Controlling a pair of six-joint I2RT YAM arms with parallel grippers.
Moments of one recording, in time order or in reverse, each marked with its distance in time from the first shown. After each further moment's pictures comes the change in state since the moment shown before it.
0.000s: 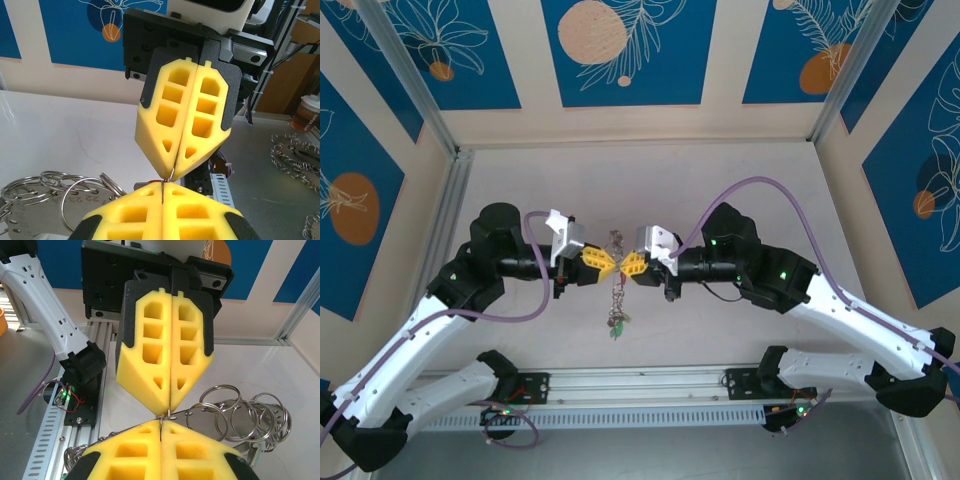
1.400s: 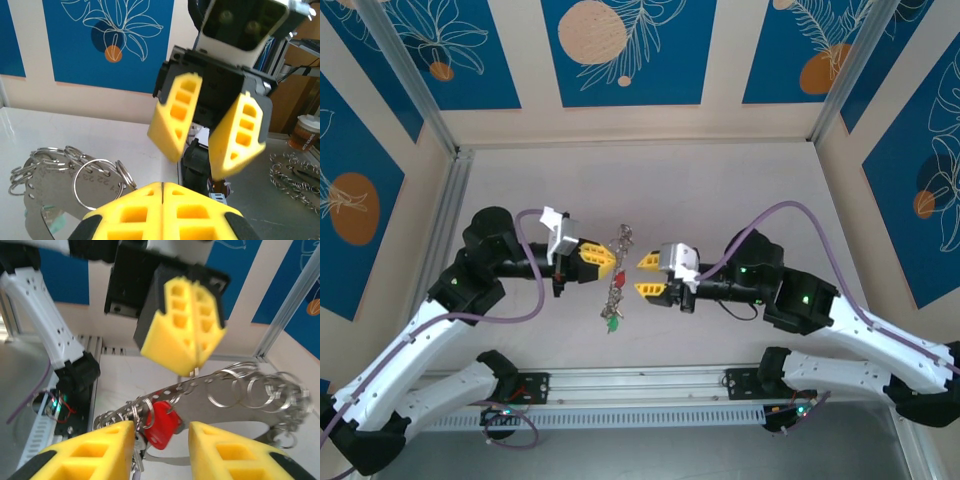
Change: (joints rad) left arm -0.003 -0.032 -0.052 0.169 0.004 -0.124; right arm 0.049 -0.183 -0.159 0.117 0.096 0.032
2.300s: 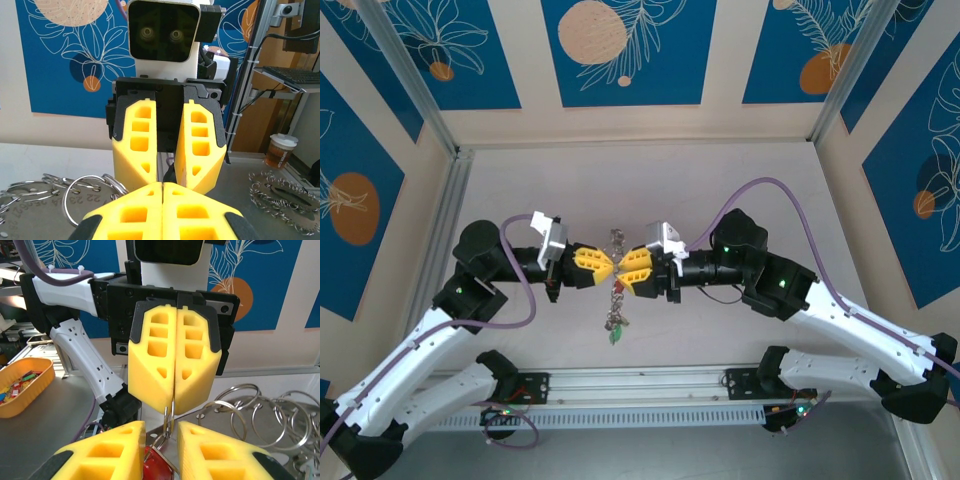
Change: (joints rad) left arm 0.000 -0.050 -0.116 0.293 0.084 -0.181; right arm -0.067 0.129 0.043 0.138 -0.247 0.203
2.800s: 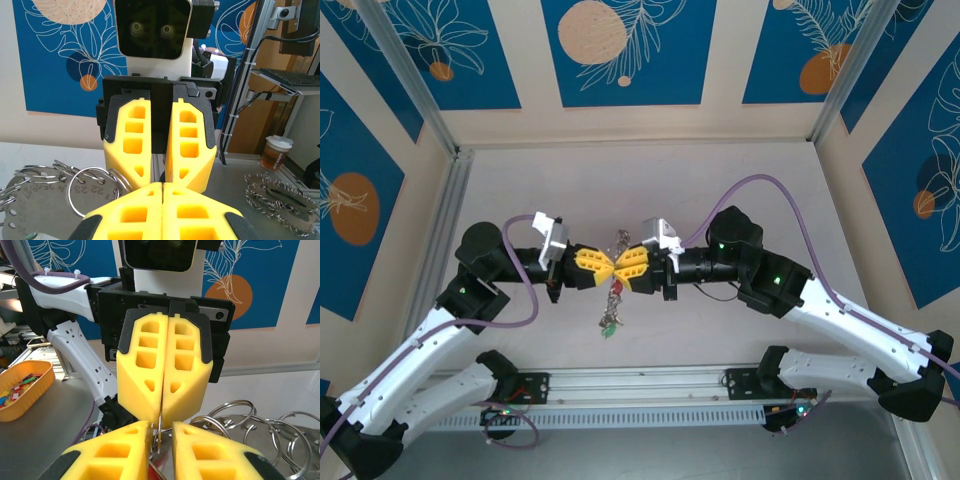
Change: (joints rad) left arm 0.000 0.003 -0.024 0.045 0.010 -0.030; right arm -0.011 0.025 0.006 0.008 -0.006 0.016
